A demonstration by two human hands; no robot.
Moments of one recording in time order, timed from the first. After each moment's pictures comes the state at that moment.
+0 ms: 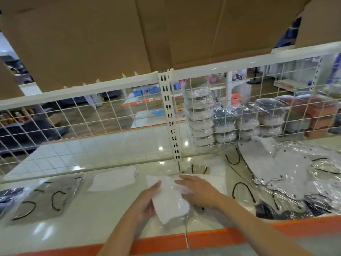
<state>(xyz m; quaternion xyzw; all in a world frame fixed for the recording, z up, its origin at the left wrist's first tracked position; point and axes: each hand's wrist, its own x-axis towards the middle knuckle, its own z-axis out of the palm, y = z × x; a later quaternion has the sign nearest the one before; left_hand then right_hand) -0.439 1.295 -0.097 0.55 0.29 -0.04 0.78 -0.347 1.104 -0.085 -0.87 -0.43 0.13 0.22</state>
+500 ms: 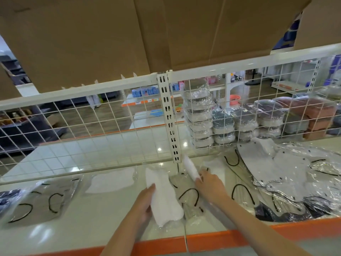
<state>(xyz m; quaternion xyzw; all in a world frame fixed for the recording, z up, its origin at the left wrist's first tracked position) -0.437 1.287 -0.092 0.55 0.32 0.02 0.77 -0.337 1.097 -0.086 -0.93 -0.20 0.06 0.30</state>
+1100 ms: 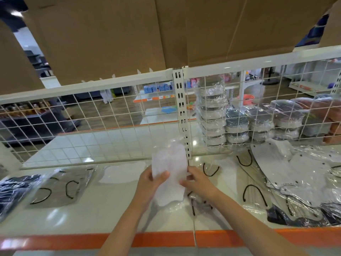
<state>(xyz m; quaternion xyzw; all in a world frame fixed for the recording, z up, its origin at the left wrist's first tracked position) -0.460 1.284 -0.046 0.71 0.13 0.21 0.66 -0.362 1.140 -0.069 -0.77 -0.28 0.21 0.53</state>
